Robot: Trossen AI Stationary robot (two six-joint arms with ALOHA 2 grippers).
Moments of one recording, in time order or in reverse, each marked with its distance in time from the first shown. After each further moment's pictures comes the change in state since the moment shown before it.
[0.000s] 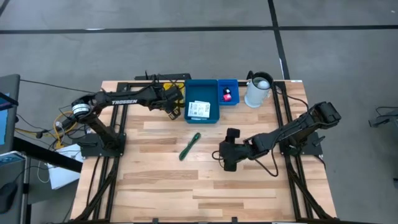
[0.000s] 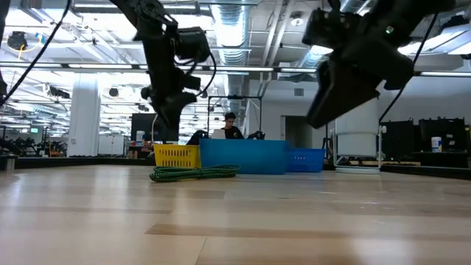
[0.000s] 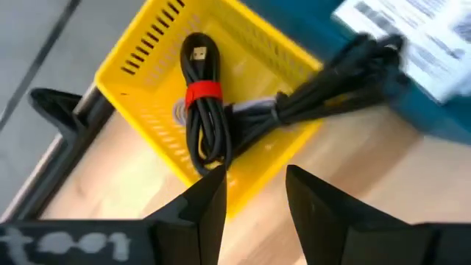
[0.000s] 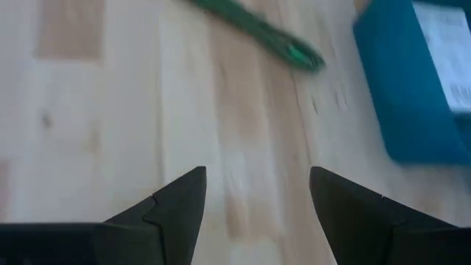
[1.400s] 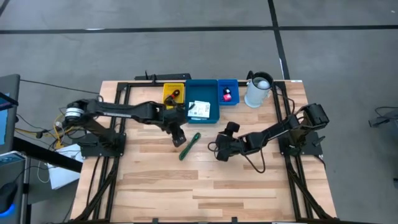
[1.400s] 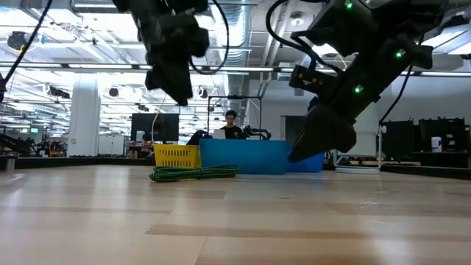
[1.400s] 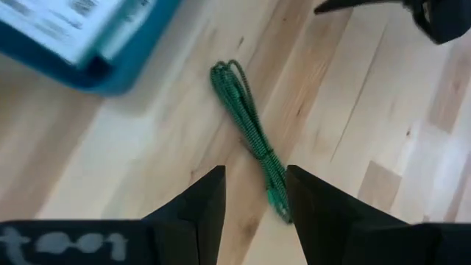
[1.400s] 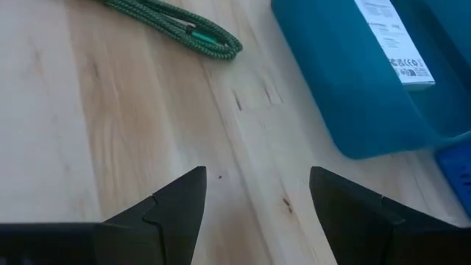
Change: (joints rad) left arm -0.313 -0.100 -0.006 0.060 0.444 -0.216; right arm -0.111 0.147 -0.117 0.288 0.182 0.003
